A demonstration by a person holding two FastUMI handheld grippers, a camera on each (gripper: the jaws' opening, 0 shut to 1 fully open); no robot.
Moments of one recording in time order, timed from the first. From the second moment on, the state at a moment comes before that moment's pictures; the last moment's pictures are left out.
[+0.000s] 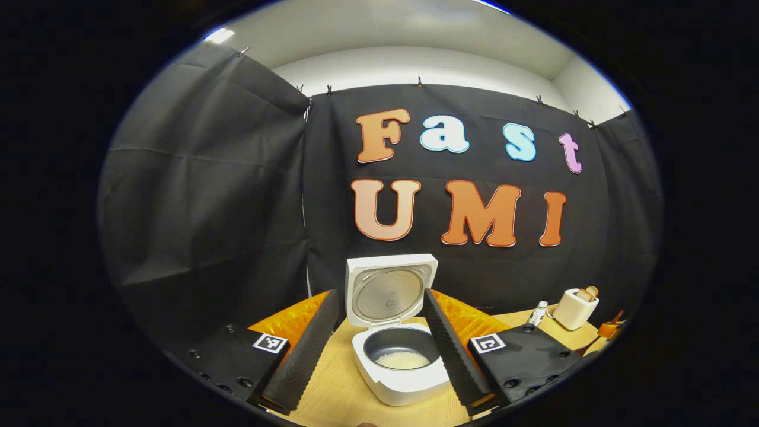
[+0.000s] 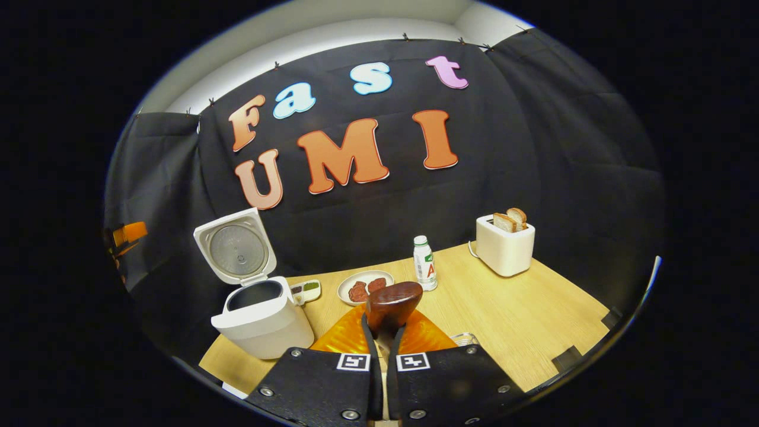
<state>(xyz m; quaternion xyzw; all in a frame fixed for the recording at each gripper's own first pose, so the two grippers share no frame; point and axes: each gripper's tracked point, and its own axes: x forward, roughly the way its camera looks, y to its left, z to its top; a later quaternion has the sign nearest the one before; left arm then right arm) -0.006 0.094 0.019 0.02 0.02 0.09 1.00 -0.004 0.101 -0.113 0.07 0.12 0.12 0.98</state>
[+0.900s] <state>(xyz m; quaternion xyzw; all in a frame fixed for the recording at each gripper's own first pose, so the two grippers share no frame) -0.012 0.121 0.002 0.03 0.05 0.12 0.99 -0.002 0.151 -0.236 -0.09 0.16 0.16 0.97</state>
